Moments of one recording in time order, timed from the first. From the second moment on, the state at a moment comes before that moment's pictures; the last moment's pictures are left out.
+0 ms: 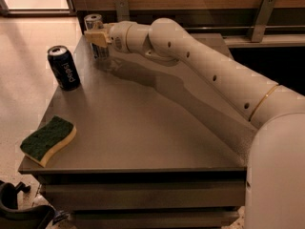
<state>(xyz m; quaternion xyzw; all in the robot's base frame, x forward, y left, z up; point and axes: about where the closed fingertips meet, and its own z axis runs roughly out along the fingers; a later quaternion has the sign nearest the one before) 0.768 0.164 0.923 -0.36 0.65 0.33 0.58</state>
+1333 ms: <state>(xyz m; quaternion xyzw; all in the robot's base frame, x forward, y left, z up) 0.557 0.096 0.940 -0.38 0.66 0.31 0.56</state>
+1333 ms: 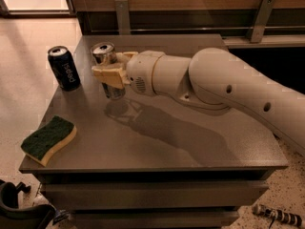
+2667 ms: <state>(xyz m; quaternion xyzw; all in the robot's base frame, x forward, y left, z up) 0.465 0.114 0.883 -0.41 0.63 0.32 0.57</state>
